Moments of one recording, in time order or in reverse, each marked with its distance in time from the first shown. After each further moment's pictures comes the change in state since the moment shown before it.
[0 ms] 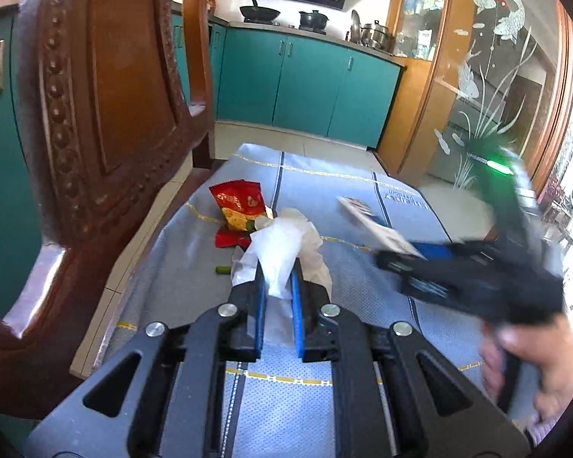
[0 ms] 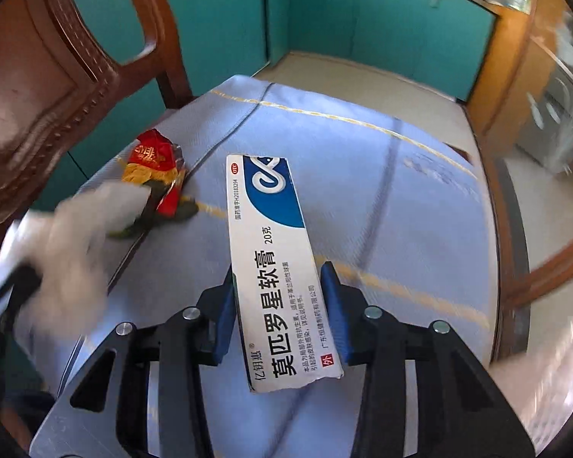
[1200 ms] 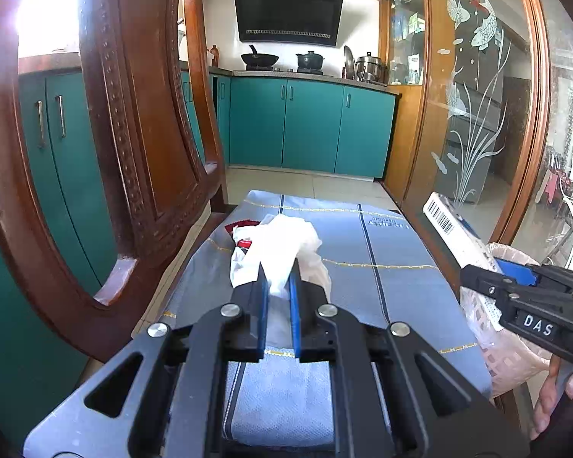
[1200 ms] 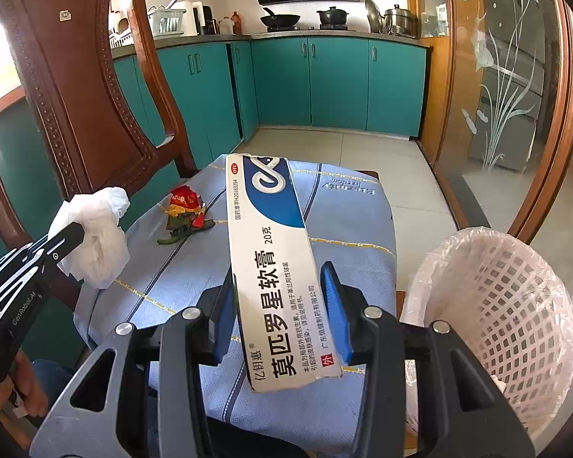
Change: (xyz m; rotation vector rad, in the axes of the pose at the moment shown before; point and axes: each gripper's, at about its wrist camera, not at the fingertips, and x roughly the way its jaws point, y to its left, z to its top) left arm -0.097 -0.031 -0.017 0.078 -0.156 0.082; right arm -0.149 -0.014 -0.090 0.118 -0.289 -0.041
